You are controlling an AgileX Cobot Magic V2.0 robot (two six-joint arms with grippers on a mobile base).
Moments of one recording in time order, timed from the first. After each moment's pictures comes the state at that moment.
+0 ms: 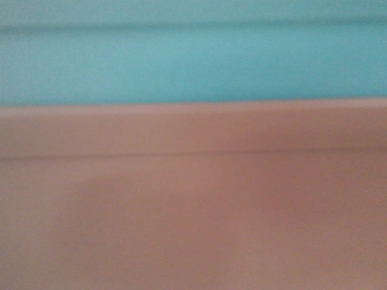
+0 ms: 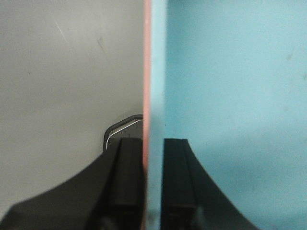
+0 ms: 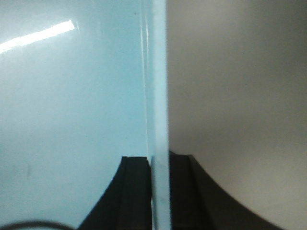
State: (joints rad) left arm -0.82 1.42 -1.32 0.10 1.26 -0.81; right arm 0.91 1.41 -1.29 -0.26 1.21 0.95
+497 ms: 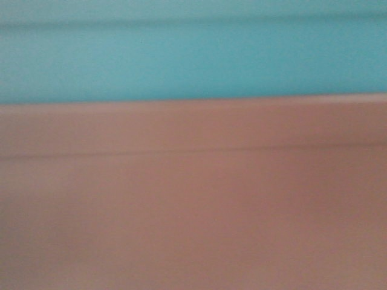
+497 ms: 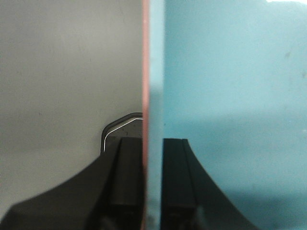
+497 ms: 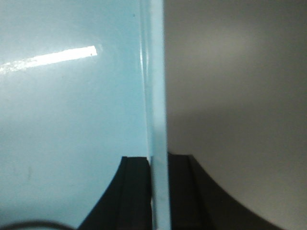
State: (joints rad) left arm -0.82 1.42 -1.32 0.09 1.26 -0.81; right arm 0.91 1.41 -1.29 -0.27 1.21 0.95
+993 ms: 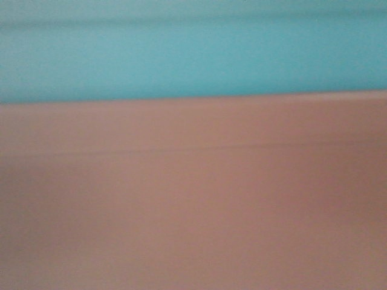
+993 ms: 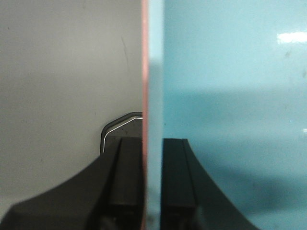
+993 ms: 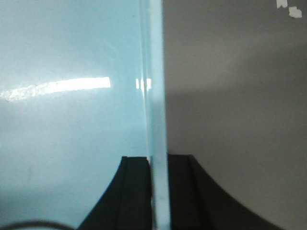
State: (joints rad) left arm -0.82 1.42 -1.32 0.09 1.26 -0.81; right arm 0.91 1.40 -1.29 -0.27 1.21 0.95
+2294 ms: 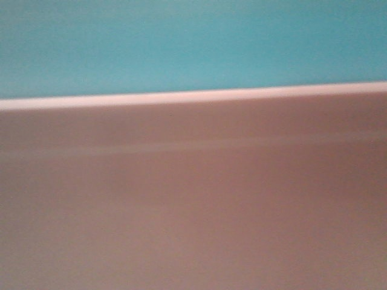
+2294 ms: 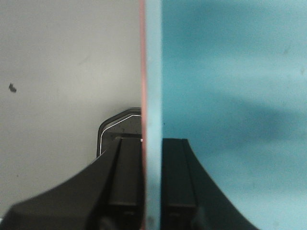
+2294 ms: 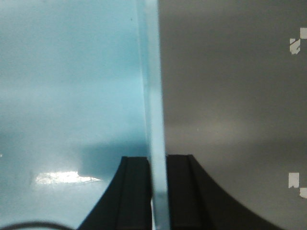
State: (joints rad) left arm -0.82 1.42 -1.32 0.07 1.26 -0.81; right arm 0.91 1.40 -1.29 -0.28 1.21 0.95
